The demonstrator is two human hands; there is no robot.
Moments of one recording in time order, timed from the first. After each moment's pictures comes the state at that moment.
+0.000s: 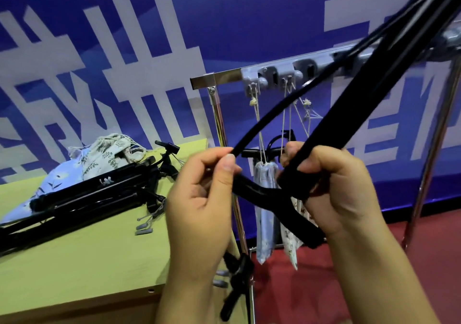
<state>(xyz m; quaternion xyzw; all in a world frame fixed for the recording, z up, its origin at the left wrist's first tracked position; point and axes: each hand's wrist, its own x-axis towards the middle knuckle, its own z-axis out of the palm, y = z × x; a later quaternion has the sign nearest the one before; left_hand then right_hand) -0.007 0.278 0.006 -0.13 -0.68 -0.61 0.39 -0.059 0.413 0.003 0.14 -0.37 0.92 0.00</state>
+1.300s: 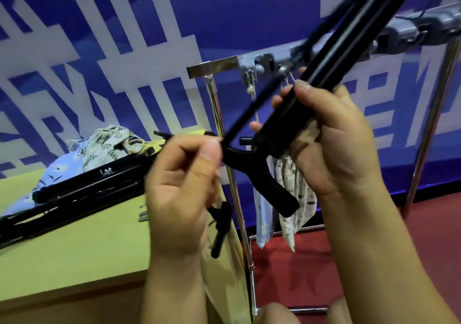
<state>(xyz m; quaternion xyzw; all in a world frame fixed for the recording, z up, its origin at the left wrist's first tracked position) 0.010 0.265 0.017 -0.22 -0.60 -0.71 0.31 -0.044 0.408 0.040 0.20 -0.31 0.93 0.05</state>
